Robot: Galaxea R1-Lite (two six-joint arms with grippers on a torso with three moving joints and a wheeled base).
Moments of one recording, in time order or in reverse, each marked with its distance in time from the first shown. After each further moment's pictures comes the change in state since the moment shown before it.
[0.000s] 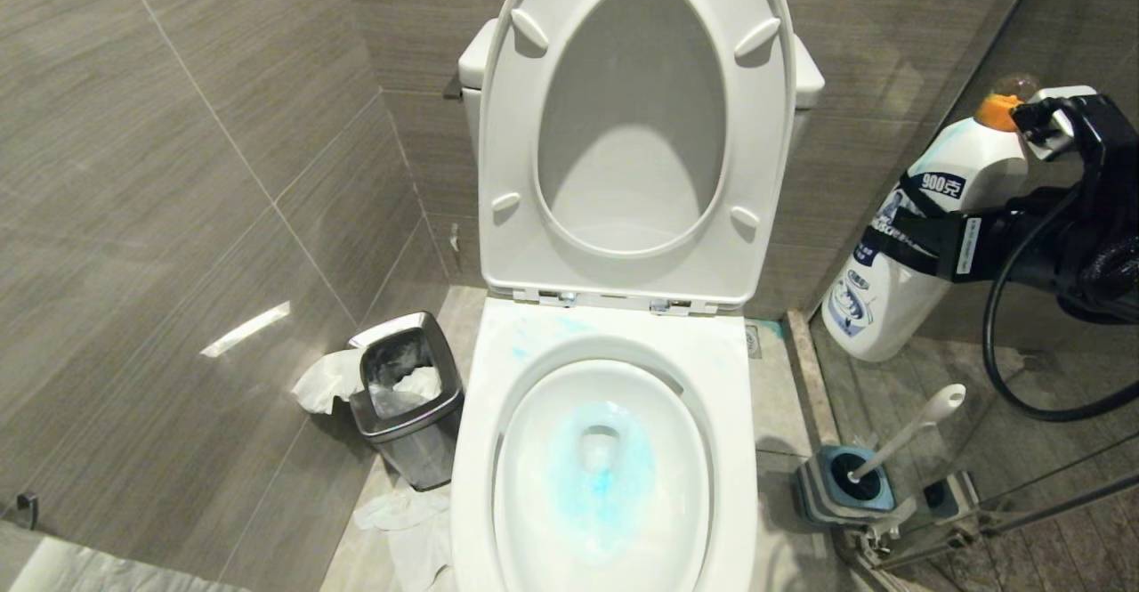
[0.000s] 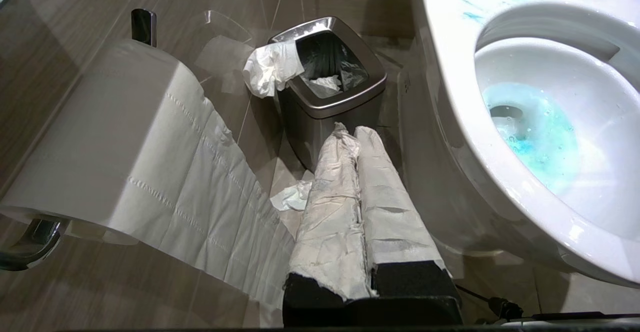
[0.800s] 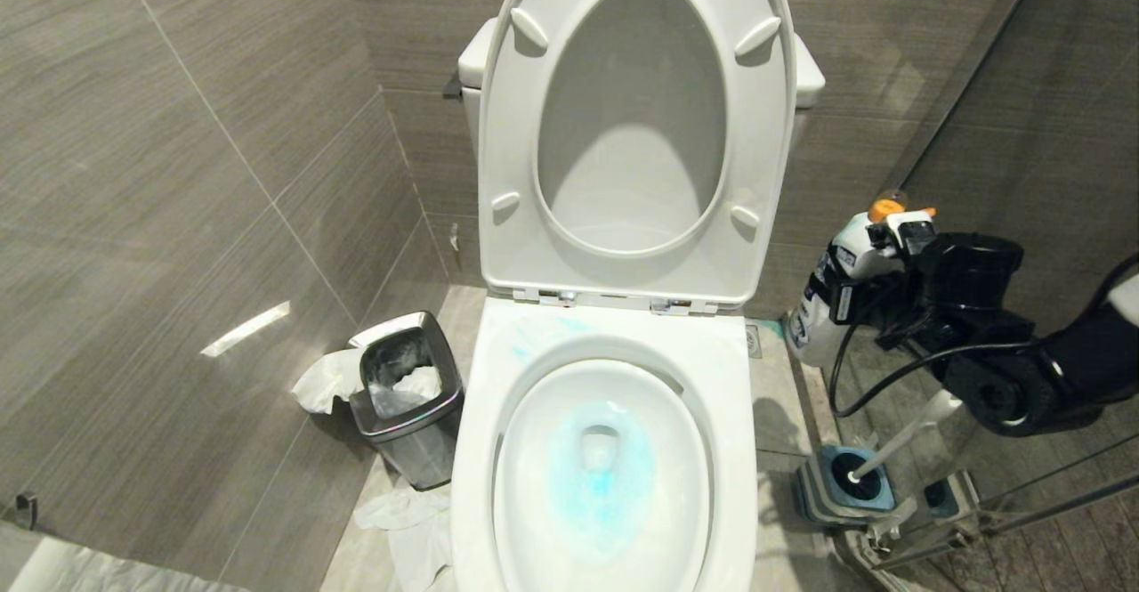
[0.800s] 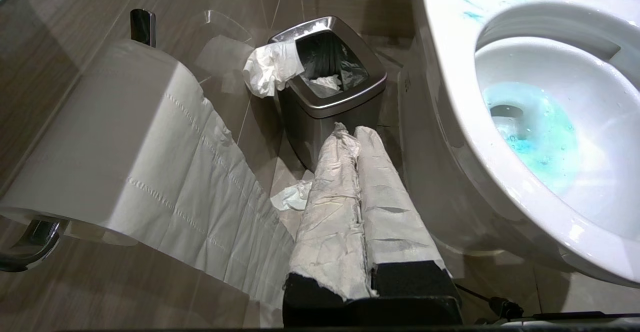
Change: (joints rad) left arm 0.000 0.000 0.000 0.000 0.000 0.001; right arm -0.081 0.590 0.047 -0.705 -0.031 -0.036
